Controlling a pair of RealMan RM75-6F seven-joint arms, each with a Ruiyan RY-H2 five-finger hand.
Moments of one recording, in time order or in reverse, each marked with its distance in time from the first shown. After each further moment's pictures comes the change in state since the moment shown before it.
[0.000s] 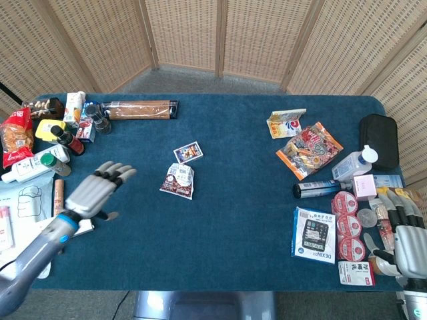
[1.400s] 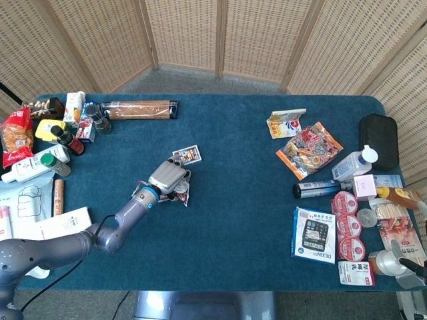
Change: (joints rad) left arm -0.415 -0.588 0.016 0.643 -0.273 -0.189 0.058; right arm -0.092 0.022 0.033 -0.020 0.061 0.068 0.076
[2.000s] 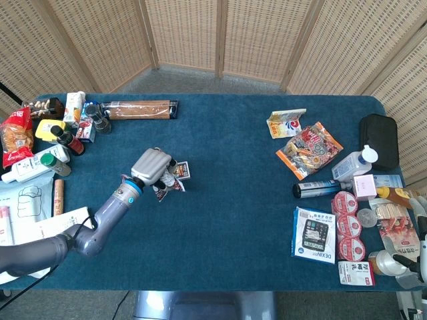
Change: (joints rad) left arm 0.104 0.161 -0.067 -0.173 0.134 0.166 -0.204; right arm 0.018 -0.016 0.013 0.017 -0.007 -0.031 0.014
